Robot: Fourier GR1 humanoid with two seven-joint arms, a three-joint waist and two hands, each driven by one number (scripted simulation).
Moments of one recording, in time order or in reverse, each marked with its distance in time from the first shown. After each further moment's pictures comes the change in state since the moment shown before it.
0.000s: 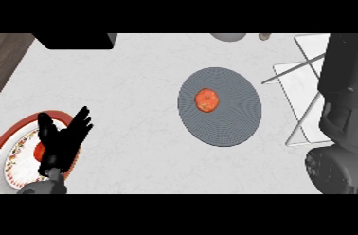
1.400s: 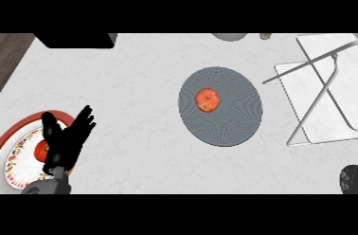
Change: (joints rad) left arm -0.012 -0.024 0.004 0.009 -0.022 0.005 -0.015; right arm 0.281 -0.160 -0.022 -0.129 -0.213 0.070 -0.141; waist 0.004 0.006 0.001
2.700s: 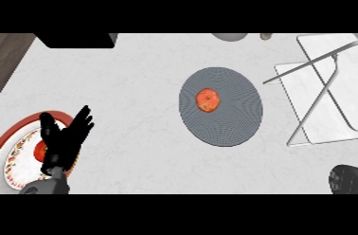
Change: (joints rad) left arm -0.001 0.005 0.013 0.011 -0.001 -0.011 -0.006; right arm -0.007 0.049 -0.031 -0.335 0.025 -0.368 0.029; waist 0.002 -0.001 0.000
